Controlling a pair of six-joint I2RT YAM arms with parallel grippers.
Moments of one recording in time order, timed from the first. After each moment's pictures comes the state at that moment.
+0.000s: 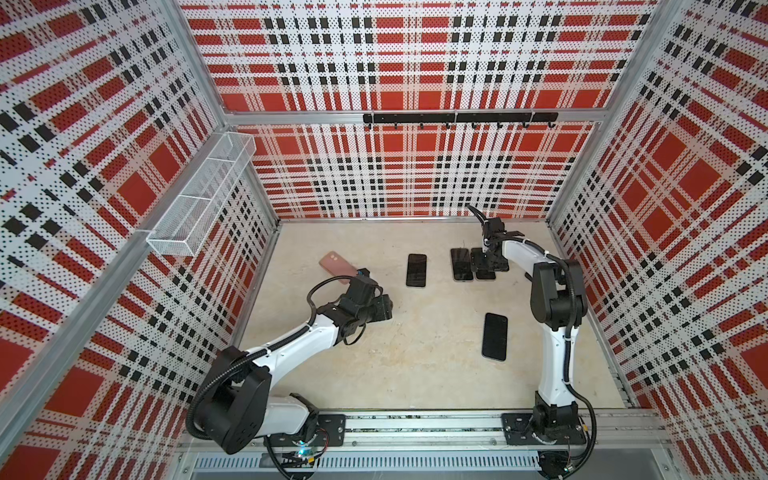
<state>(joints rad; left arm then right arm) -0.55 1.34 0.74 -0.22 -0.02 -0.62 0.14 2.22 1.73 -0.71 0.07 0.16</state>
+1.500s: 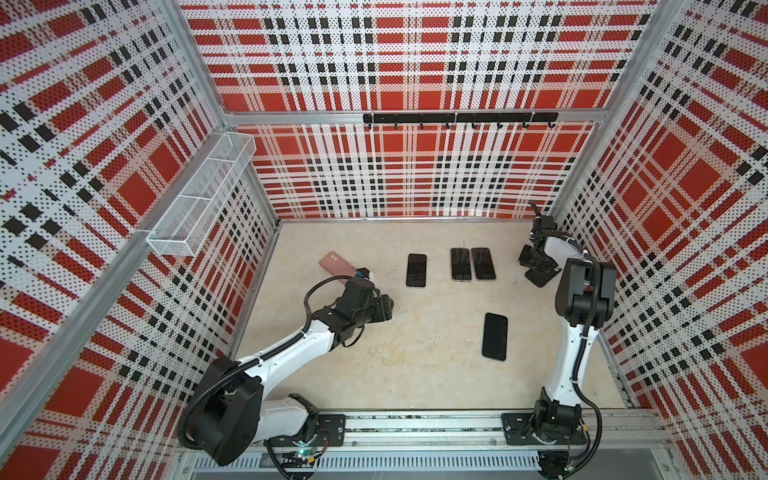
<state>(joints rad) -0.55 1.29 0.71 -0.17 0.01 -0.60 -0.17 2.24 1.76 -0.71 0.14 0.35</state>
